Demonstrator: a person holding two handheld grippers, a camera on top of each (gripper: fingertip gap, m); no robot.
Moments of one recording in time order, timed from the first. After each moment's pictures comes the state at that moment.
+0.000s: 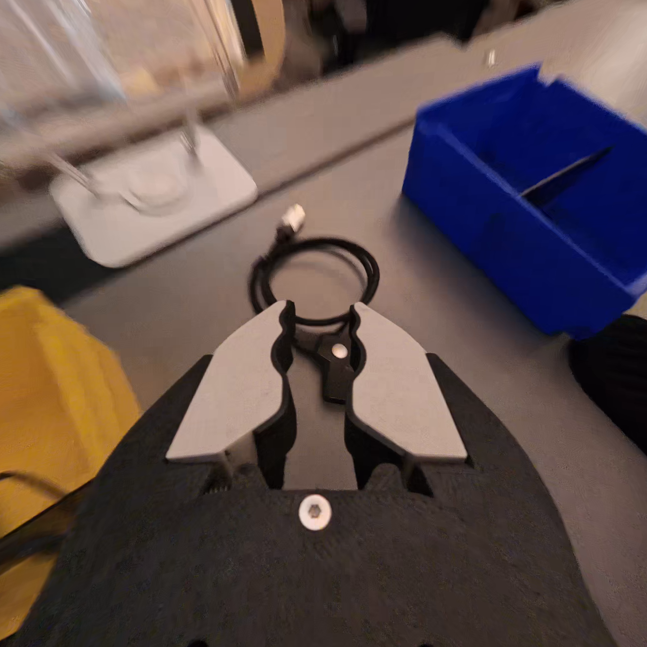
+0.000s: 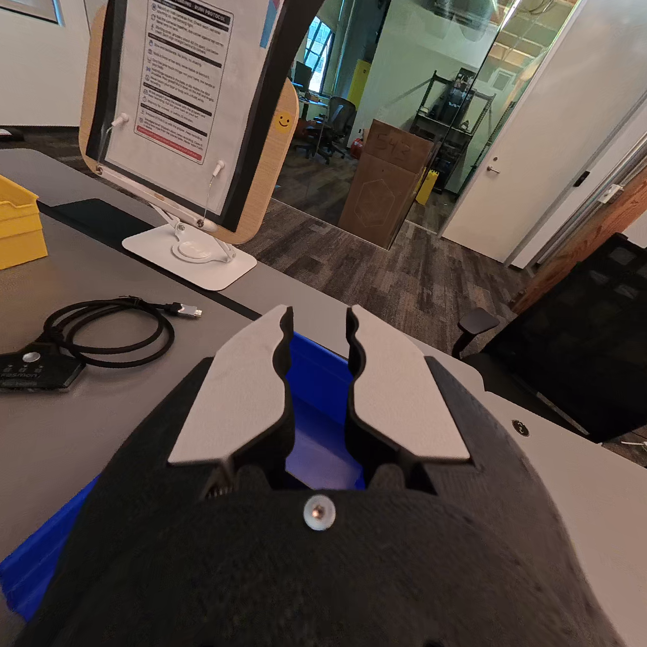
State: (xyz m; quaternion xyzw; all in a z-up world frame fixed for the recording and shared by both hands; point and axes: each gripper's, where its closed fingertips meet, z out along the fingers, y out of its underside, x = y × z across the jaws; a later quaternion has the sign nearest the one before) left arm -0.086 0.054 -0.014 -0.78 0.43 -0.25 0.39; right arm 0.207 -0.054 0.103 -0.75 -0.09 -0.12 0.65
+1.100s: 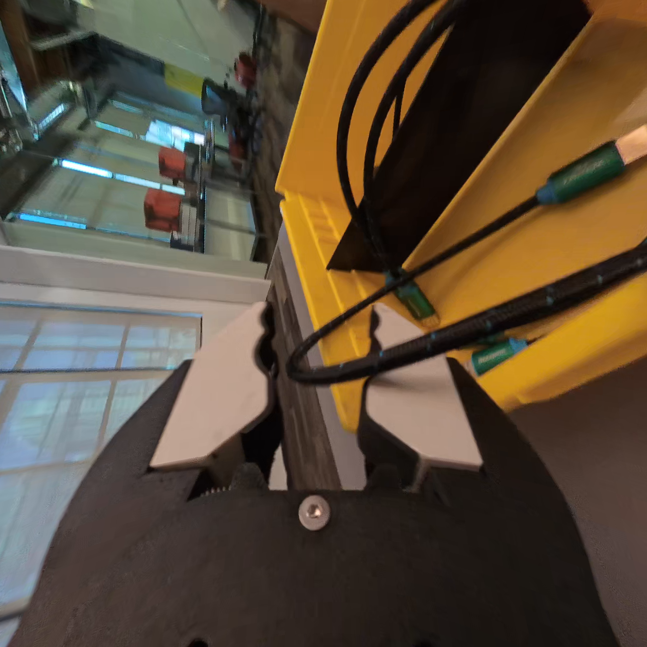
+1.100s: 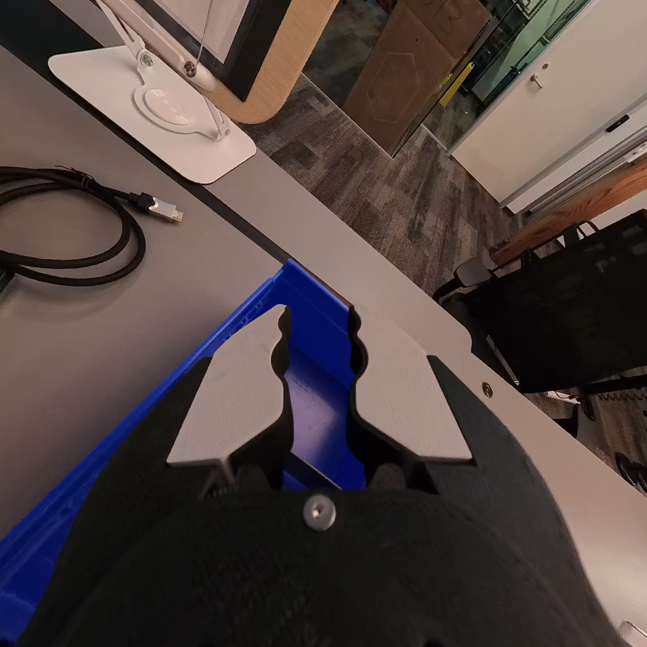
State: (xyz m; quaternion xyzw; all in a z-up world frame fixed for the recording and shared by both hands) left arm -0.409 0.113 -0.035 -0.62 0.53 0.30 0.49; right arm 0.183 -0.006 0.037 -0.83 -0.15 -0.20 0.49
